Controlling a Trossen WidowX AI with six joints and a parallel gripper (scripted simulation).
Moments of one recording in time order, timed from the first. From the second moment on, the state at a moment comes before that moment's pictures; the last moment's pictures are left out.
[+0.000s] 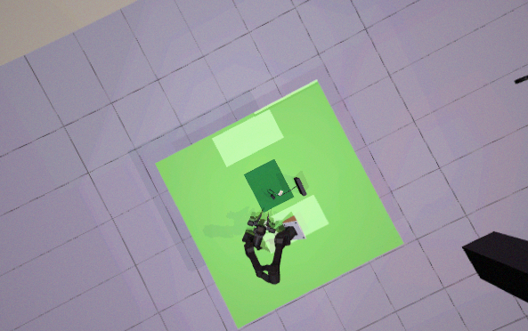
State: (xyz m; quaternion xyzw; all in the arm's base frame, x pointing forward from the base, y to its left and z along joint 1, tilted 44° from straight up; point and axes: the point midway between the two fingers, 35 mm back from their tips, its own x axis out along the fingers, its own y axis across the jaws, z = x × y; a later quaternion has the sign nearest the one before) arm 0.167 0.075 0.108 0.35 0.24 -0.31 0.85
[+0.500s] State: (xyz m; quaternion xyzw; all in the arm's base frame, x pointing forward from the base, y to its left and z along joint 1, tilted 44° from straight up) arm 0.159 0.056 0.086 0.26 0.38 -0.38 0.80
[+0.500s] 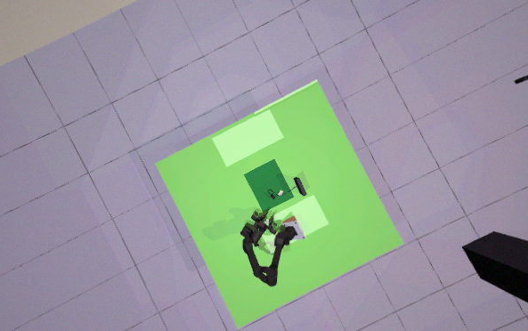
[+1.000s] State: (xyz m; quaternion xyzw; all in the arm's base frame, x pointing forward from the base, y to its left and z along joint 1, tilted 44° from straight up) arm 0.149 0.048 0.070 0.21 0.52 -0.39 0.73
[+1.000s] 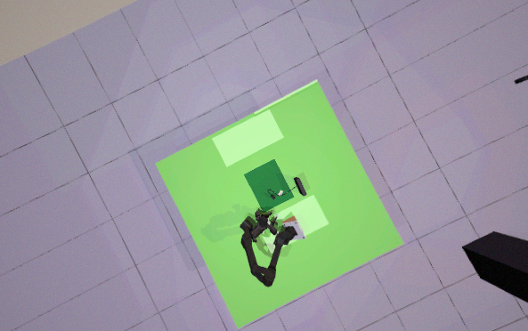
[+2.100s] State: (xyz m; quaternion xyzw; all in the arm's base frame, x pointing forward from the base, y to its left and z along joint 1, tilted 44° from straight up) arm 0.146 0.056 0.066 0.26 0.75 -0.22 0.57
